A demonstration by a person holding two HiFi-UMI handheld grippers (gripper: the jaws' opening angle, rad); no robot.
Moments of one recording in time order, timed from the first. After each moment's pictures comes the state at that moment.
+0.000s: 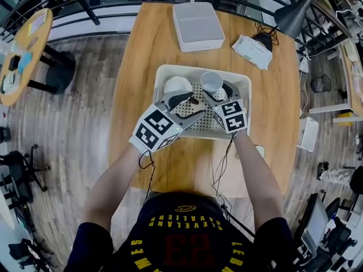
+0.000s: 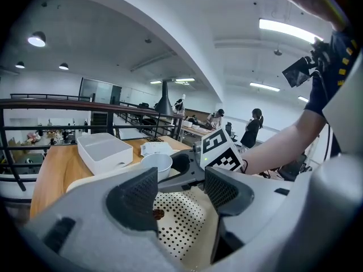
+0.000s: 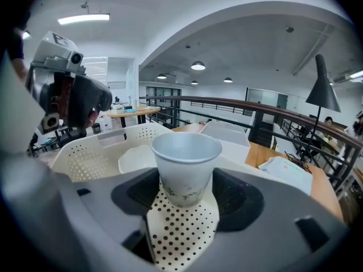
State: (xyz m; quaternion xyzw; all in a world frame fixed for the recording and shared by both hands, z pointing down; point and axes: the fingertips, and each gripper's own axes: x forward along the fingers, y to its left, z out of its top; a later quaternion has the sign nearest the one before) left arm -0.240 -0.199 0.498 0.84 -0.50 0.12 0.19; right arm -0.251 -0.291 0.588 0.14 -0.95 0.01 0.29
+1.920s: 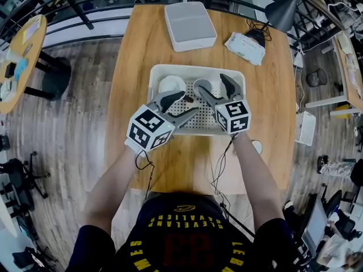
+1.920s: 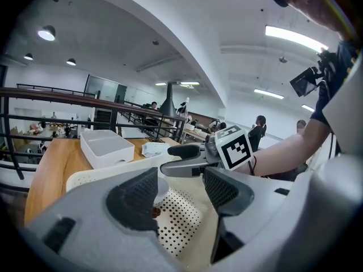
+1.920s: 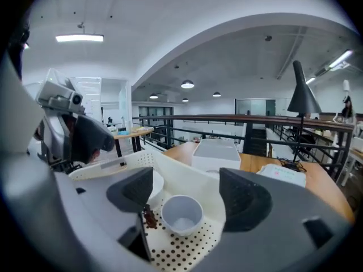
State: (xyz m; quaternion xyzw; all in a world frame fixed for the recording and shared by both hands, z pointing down) left arm -0.246 -0.189 0.498 0.83 -0.51 0.09 0.21; right arm -0.241 -0.291 0.537 0.18 -0.96 0.04 0.19
